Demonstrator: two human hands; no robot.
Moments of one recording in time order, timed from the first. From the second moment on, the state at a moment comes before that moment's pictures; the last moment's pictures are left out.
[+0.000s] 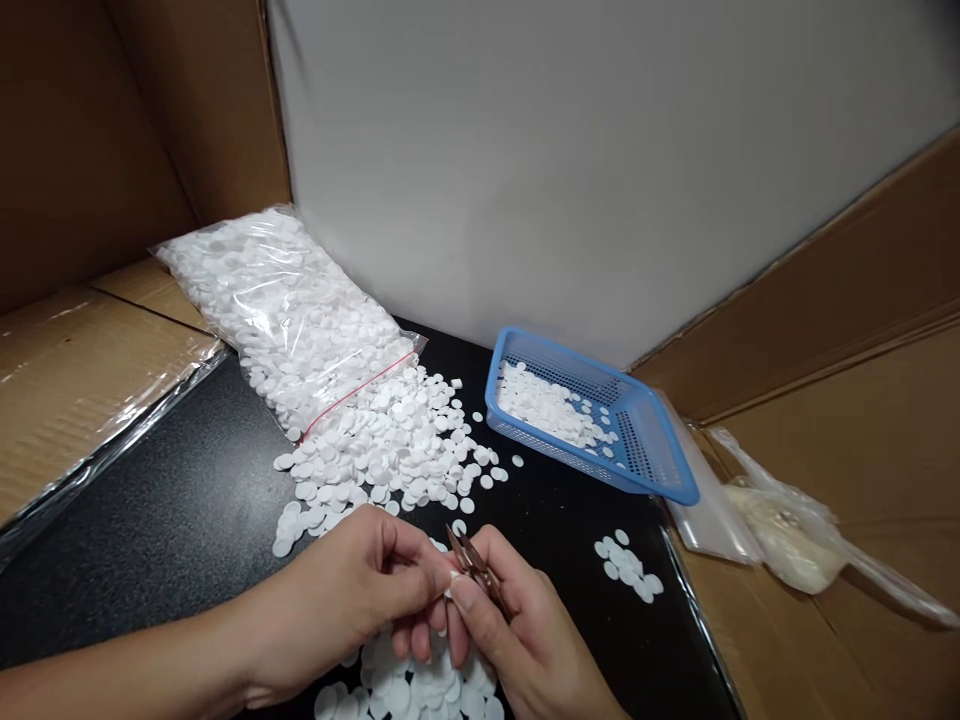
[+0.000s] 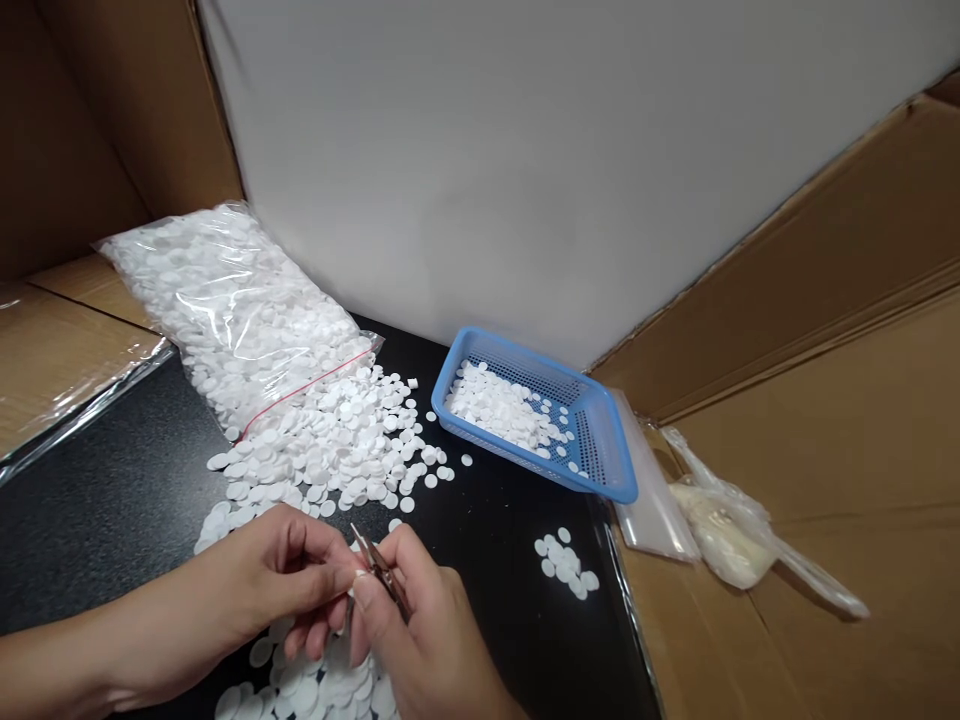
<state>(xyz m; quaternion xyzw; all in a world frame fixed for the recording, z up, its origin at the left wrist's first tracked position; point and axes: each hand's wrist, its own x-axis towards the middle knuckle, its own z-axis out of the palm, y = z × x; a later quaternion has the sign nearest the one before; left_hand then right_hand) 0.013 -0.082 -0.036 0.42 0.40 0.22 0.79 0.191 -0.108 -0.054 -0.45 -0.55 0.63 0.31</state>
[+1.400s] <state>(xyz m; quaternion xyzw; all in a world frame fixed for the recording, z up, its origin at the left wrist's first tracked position) 0.019 -0.085 -0.046 0.37 0.45 0.23 0.78 0.200 -0.101 -0.065 -0.48 -0.70 0.36 0.38</state>
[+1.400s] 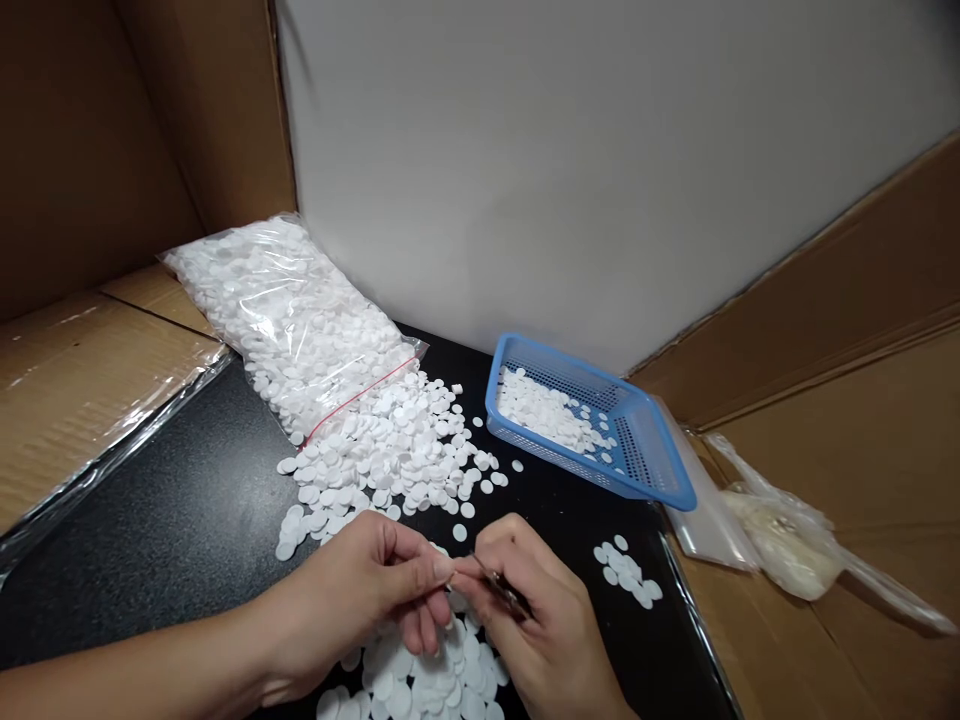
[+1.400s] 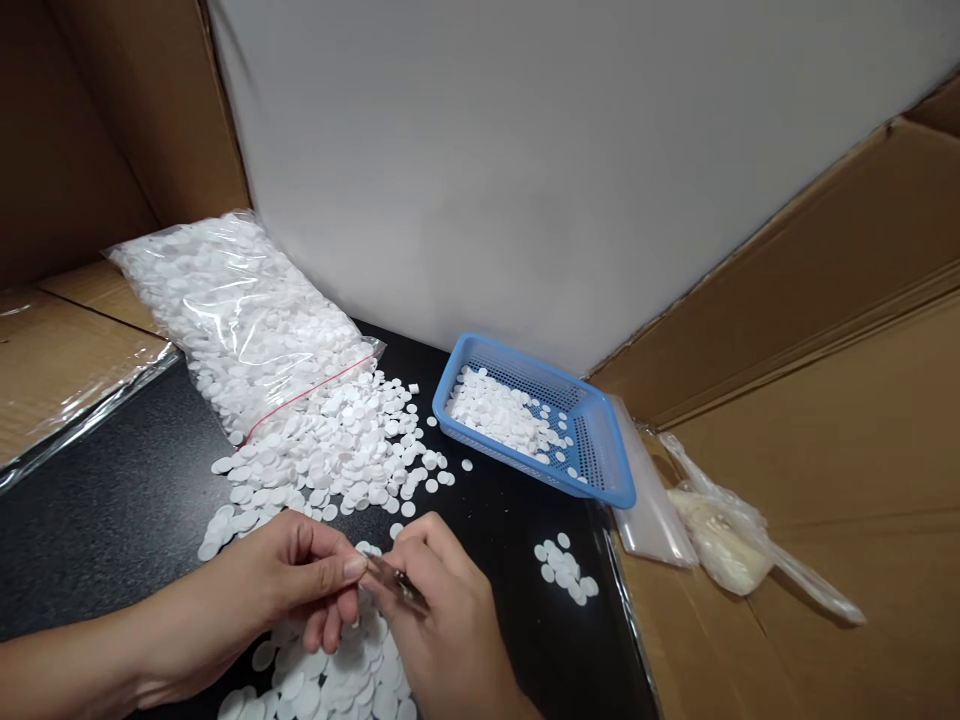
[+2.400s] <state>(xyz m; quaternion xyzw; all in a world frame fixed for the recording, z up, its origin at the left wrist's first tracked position) -0.056 -0.013 -0.021 0.78 0.49 0.17 0.36 0.291 -0.076 -0.081 -0.66 -0.75 0.05 0.03</state>
